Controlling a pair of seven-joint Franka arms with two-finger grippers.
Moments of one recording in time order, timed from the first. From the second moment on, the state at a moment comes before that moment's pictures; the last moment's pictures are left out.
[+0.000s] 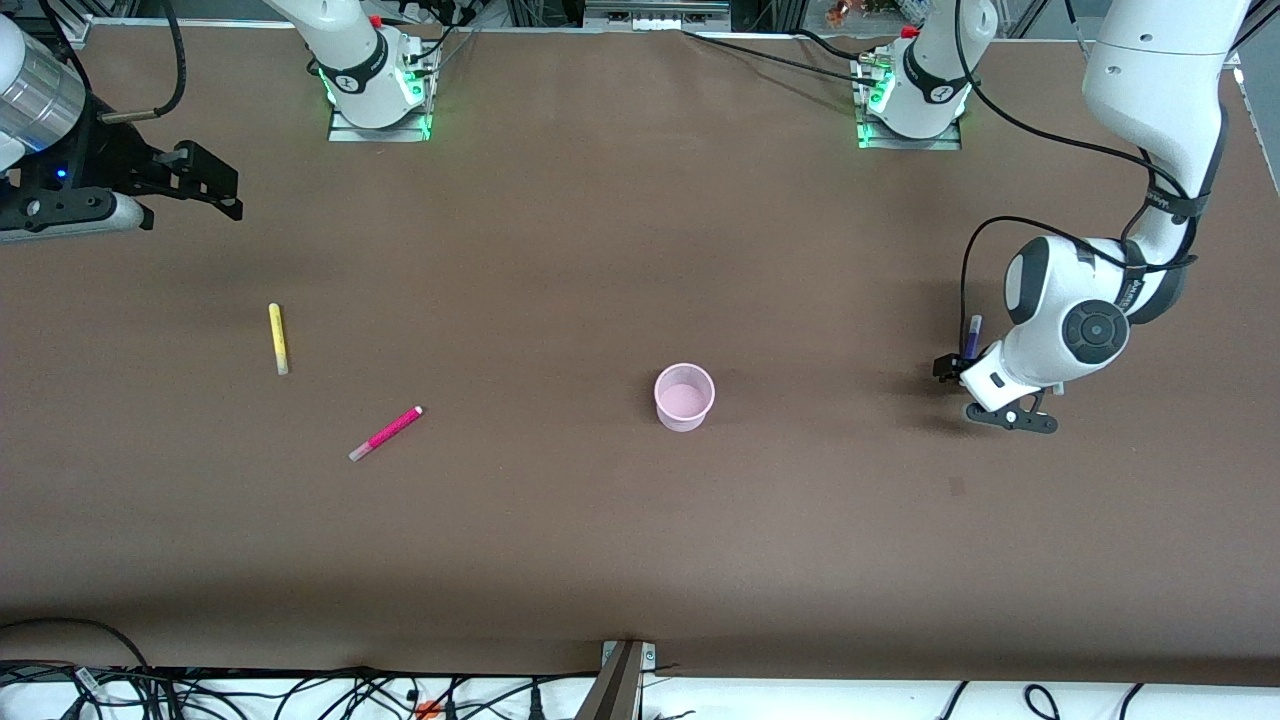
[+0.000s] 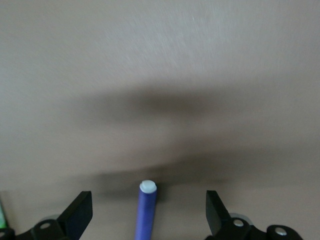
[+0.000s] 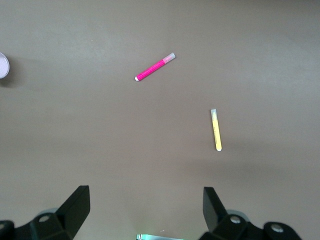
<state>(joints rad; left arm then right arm) 0.03 0.49 -0.03 -2.03 0.14 2.37 0.09 0.12 -0.02 0.00 -1.59 0.02 1.52 0.01</state>
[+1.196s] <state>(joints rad) 0.02 0.51 -0.04 -2.05 0.24 2.32 0.09 0.12 -0.02 0.00 -1.59 0.02 1.53 0.01</state>
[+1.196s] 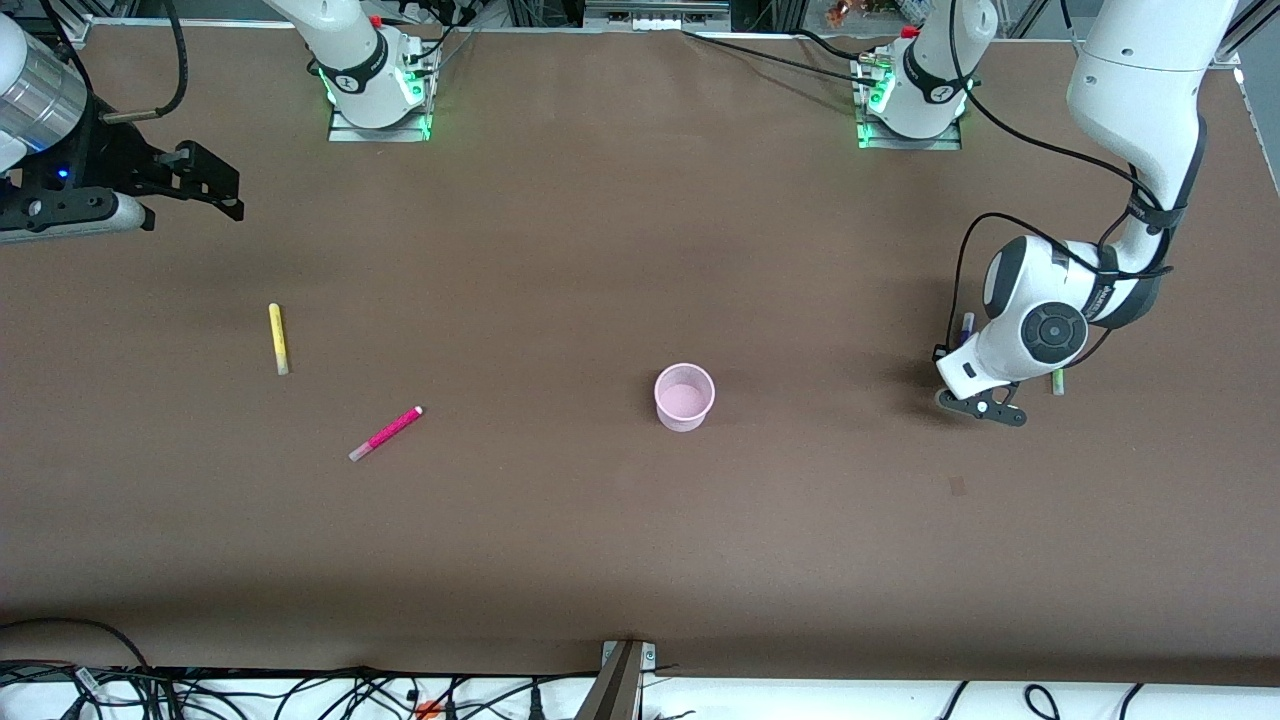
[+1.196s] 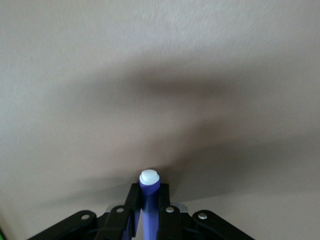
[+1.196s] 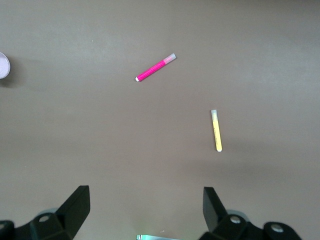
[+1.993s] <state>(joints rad) 0.03 0.50 -0.18 -1.68 -0.26 1.90 0.38 0.12 -0.01 0.00 -1.59 0.02 1.55 0.01</state>
